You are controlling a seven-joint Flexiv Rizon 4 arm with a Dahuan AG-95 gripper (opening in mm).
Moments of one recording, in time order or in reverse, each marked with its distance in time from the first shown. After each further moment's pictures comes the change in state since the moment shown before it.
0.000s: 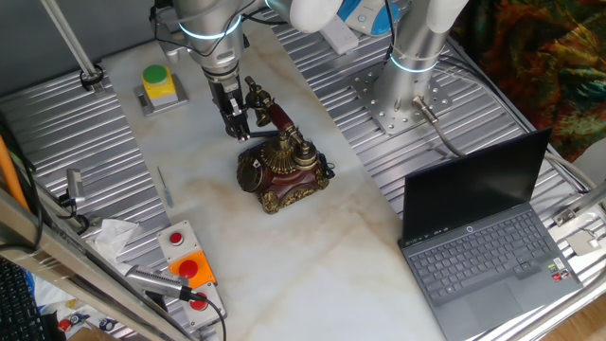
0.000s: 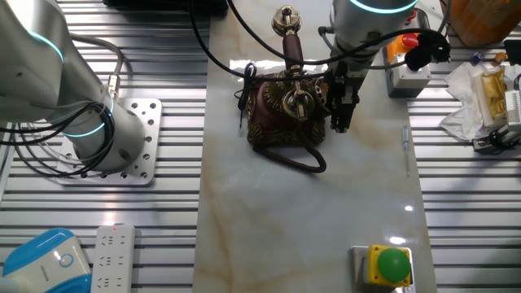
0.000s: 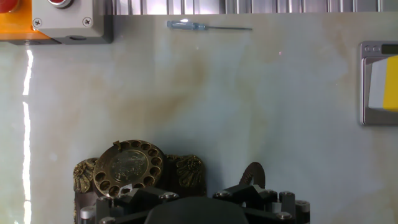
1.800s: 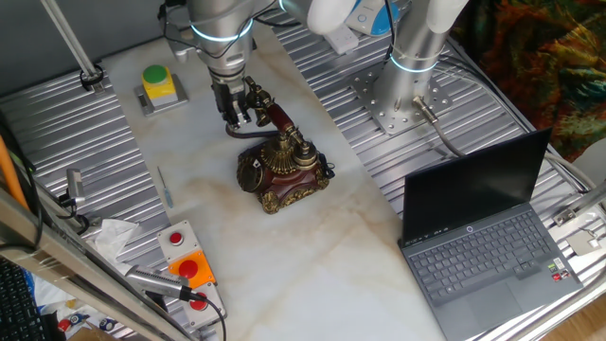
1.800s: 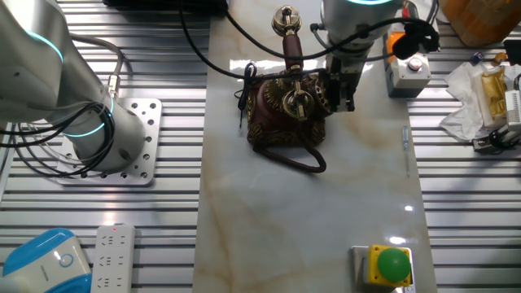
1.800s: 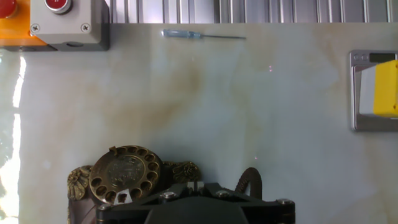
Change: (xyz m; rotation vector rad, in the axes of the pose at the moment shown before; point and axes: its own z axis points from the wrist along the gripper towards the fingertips) arm -0.001 0.000 0.000 0.036 -0.051 -0.003
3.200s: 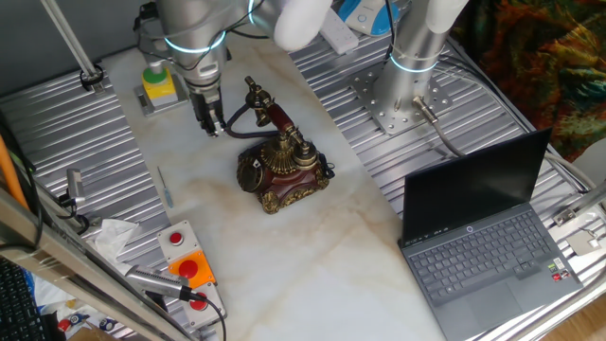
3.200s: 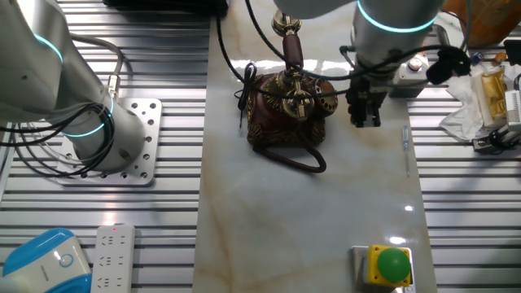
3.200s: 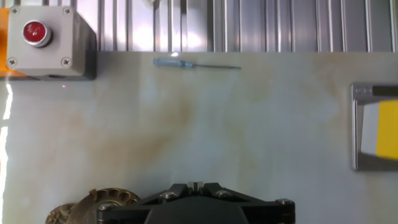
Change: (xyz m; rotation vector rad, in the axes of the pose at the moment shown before) arm -0.052 -0.020 0.027 -0.005 -0.006 -0.014
